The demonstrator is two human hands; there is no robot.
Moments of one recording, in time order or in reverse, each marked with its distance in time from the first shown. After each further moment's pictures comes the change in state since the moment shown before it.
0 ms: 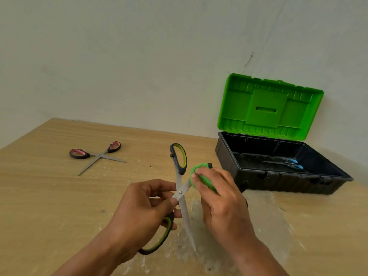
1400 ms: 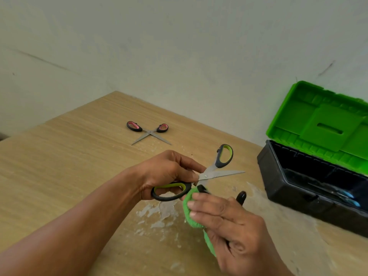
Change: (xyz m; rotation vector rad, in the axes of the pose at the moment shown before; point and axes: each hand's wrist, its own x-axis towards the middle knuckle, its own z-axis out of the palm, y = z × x) left_hand 0.034 -0.002 -0.063 -0.150 -0.226 -0.211; right_hand -0.011 -0.039 -0.002 0.638 -0.152 -0.321
